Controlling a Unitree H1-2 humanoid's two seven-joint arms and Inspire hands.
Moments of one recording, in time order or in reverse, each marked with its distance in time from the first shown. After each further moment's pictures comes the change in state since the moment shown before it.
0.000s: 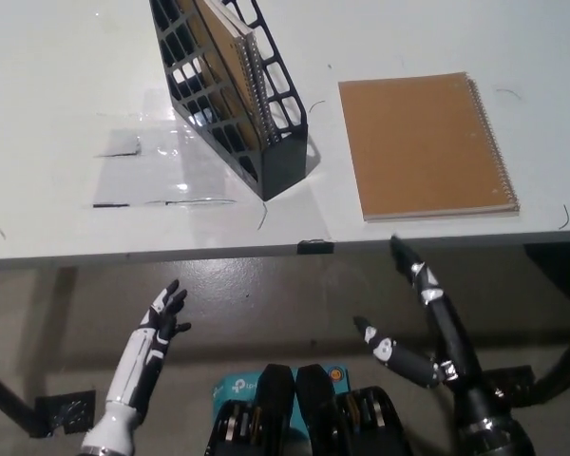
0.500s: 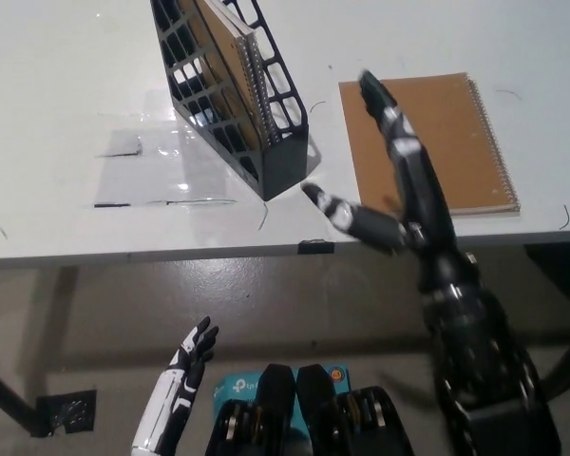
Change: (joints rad) left_arm 0.106 -0.037 -0.061 -0.052 0.017 -0.060 0.000; right_arm -0.375 0.079 -0.033 0.012 0.024 0.168 0.014
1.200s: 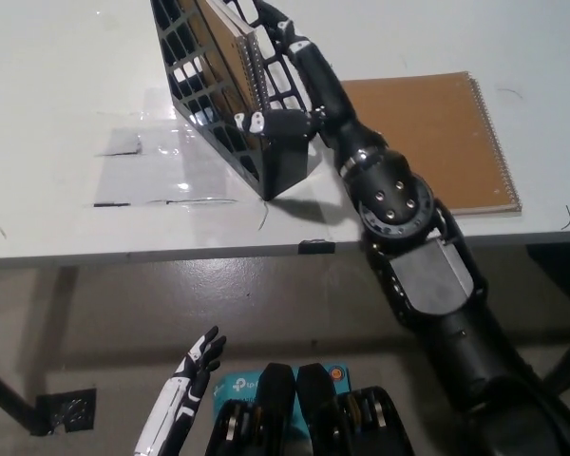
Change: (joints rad) left_arm 0.004 0.020 -0.016 0.008 -0.021 -0.003 -0.040; right_arm -0.448 0.041 -0.015 0.592 0.015 0.087 0.029
